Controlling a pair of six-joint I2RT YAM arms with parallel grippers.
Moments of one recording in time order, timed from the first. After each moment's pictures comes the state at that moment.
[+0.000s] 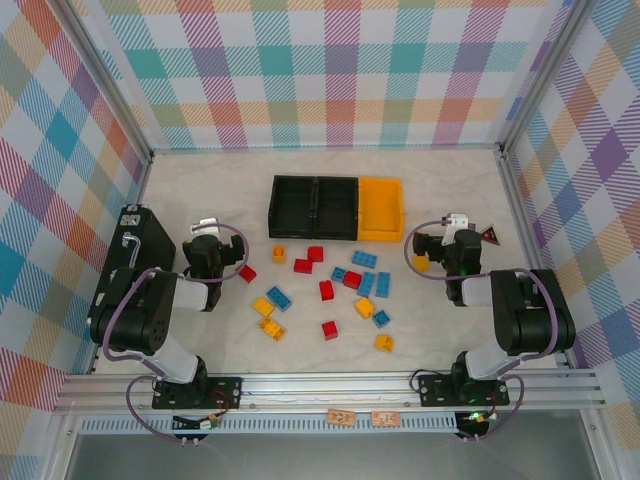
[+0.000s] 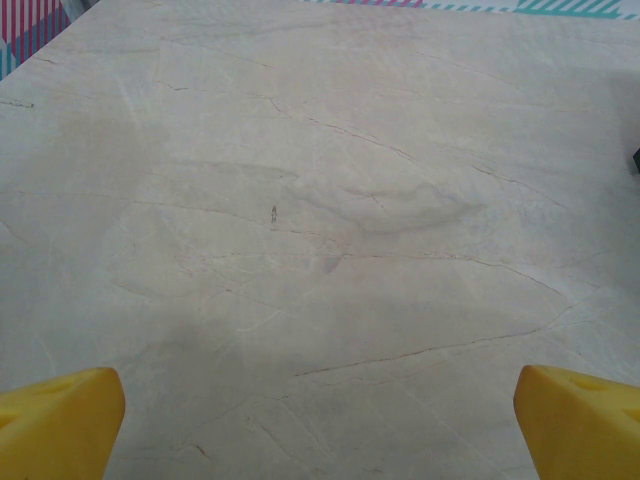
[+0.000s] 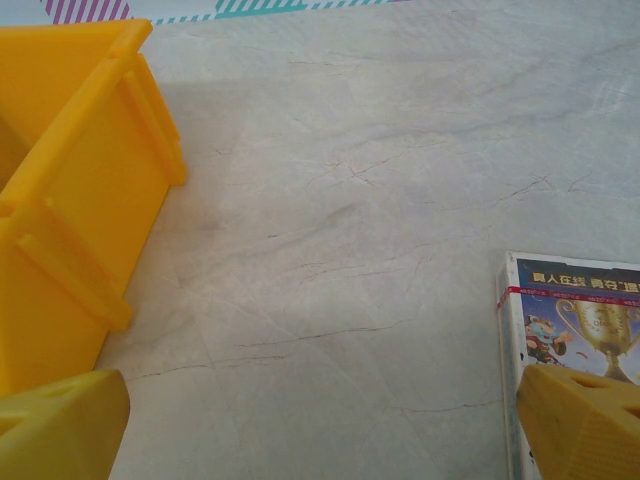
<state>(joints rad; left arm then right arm) -0.11 1.59 0.40 0.76 -0.28 -0.13 0.02 1.55 0.39 0.72 -0.04 0.07</state>
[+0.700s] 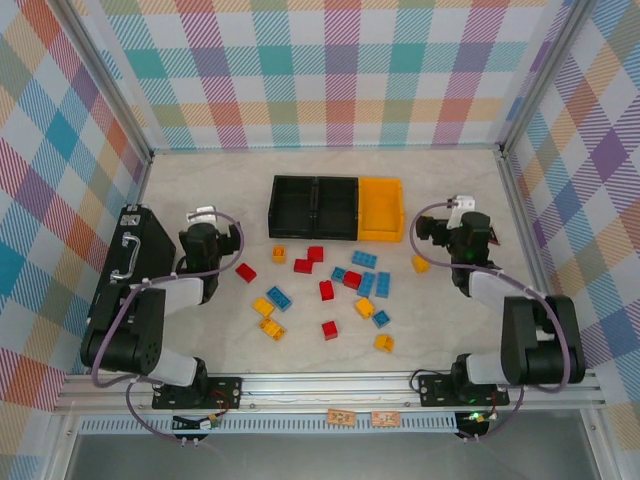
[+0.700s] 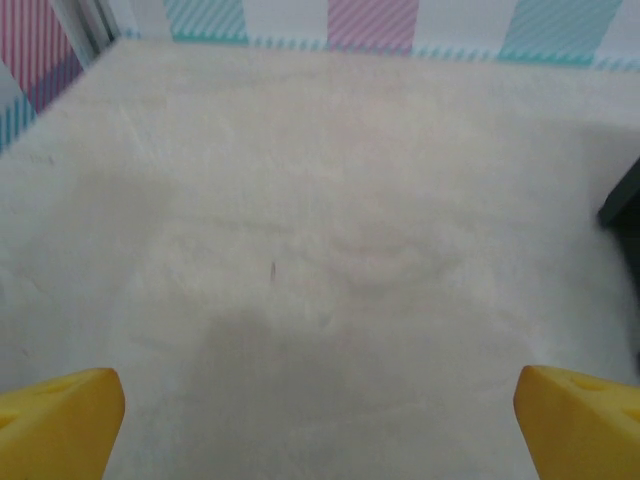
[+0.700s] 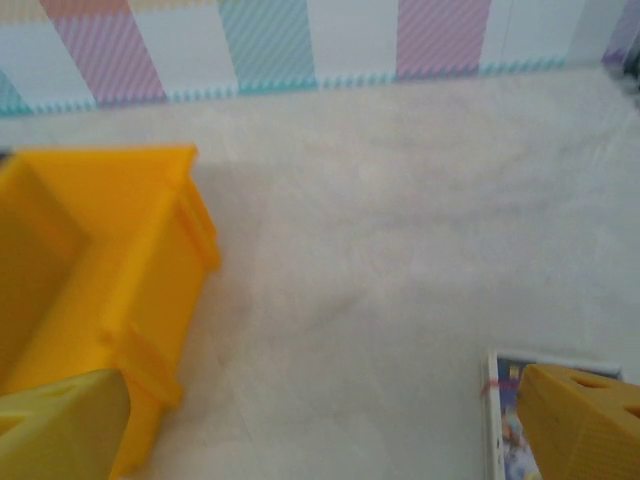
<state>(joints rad) -0.12 1.44 0.50 0.53 -0.28 -0.12 0.02 1.34 0.54 0.42 -0.06 0.08</state>
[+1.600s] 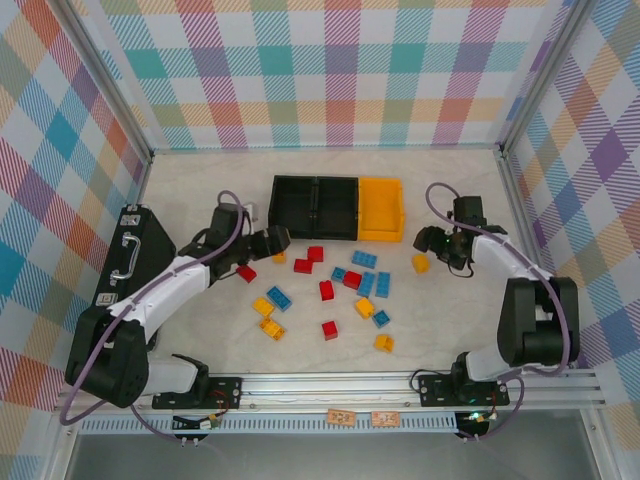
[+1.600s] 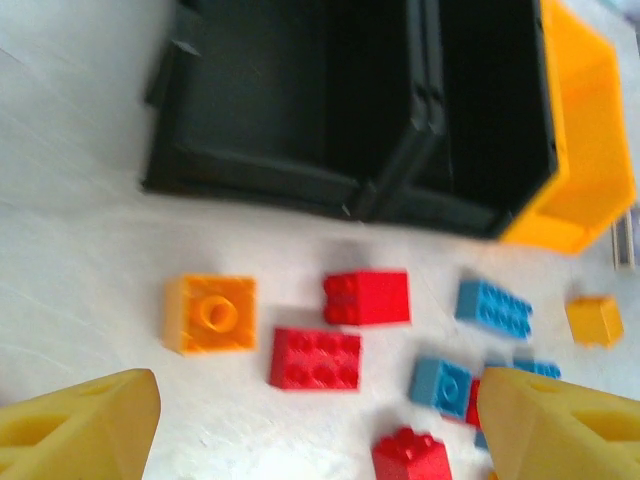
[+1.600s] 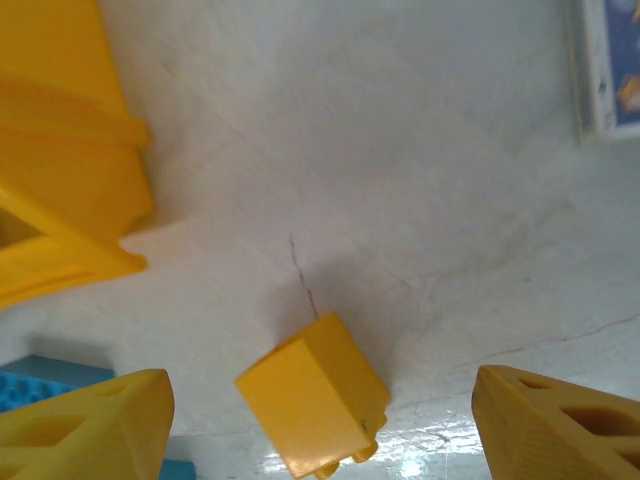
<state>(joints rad) -0.37 1.31 0.82 -0.27 0.22 -0.59 0.03 1.50 0.88 -0.51 -0.19 0.43</state>
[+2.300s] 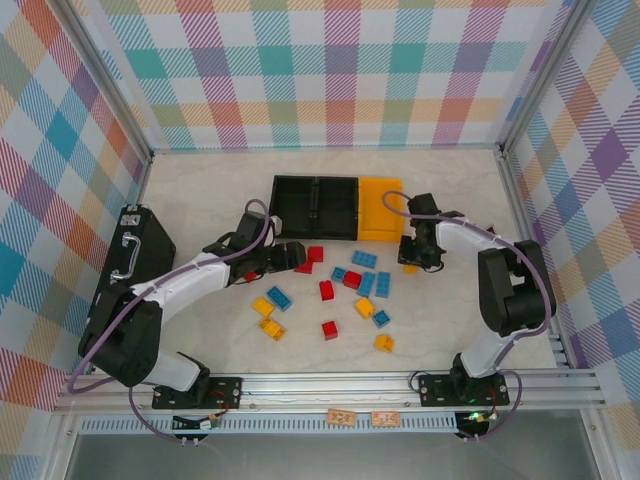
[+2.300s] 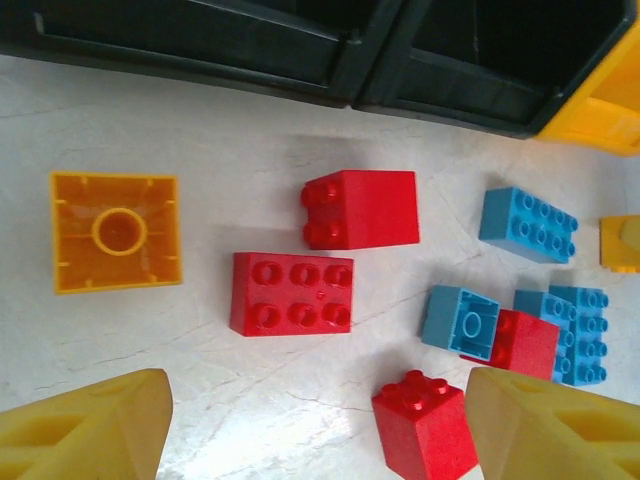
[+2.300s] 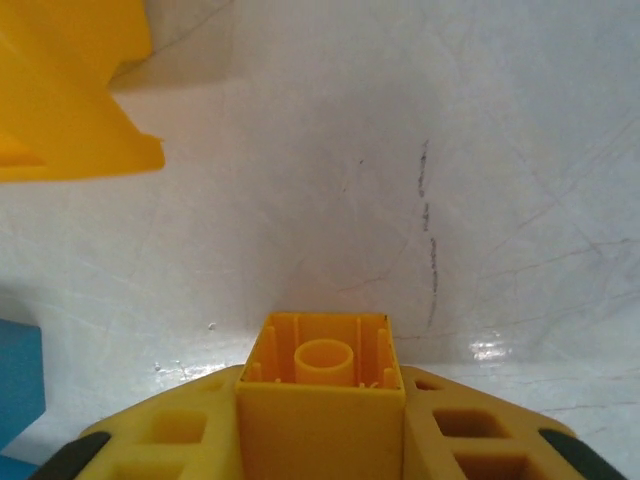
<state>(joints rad) -0.50 1.43 0.83 -0.27 0.21 -0.61 0.25 1.70 1.03 -0.66 -0.03 0.40</state>
